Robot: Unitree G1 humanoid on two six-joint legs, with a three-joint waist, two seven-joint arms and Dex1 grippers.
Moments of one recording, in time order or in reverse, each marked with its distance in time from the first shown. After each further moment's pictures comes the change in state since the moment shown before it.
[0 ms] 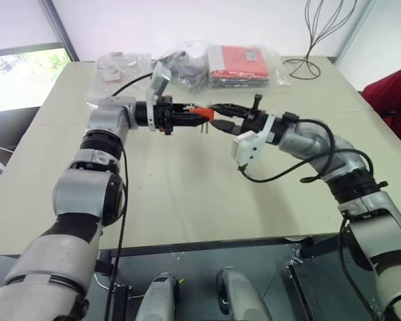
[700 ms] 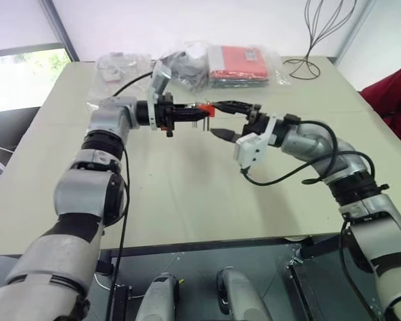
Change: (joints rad) left arm 0.000 0.000 0.028 -0.001 0.000 -0.001 0.054; right arm 0.033 -0.008 -0.009 -0.023 0.045 -0.012 0.070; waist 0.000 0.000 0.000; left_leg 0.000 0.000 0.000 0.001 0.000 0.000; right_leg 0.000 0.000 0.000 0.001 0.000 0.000
